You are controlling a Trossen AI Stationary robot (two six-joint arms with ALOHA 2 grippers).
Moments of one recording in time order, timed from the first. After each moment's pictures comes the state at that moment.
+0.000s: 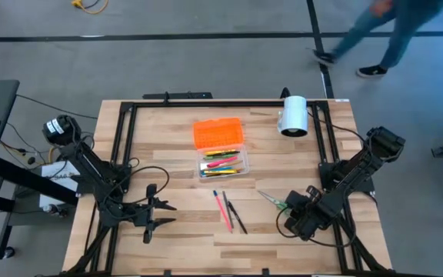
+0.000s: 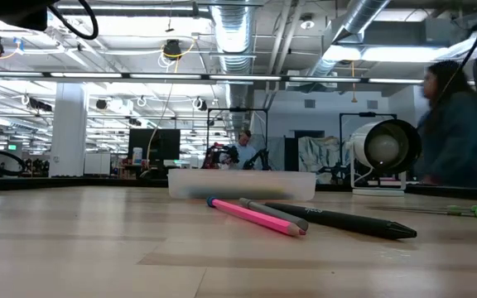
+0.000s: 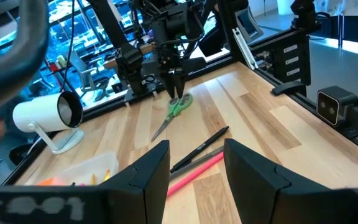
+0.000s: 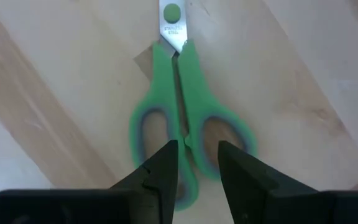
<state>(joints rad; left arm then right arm) -0.97 1.23 0.35 0.70 -0.92 0.17 0.83 1.52 0.78 -0.83 0.23 1.41</state>
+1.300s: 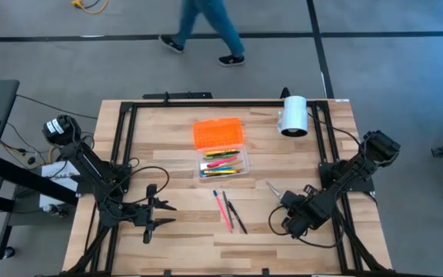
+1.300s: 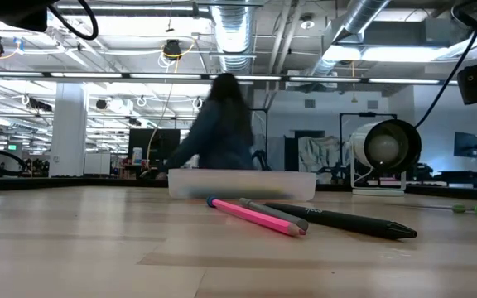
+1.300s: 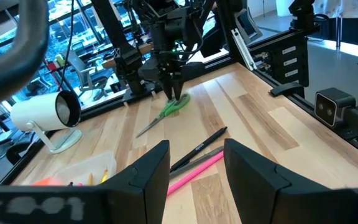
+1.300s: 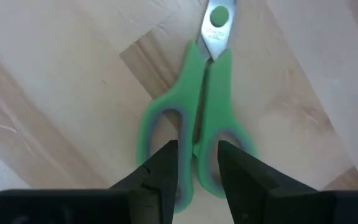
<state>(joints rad) -0.97 1.23 0.35 0.70 -0.92 0.16 0.76 1.59 0.84 -0.91 0.15 1.34</state>
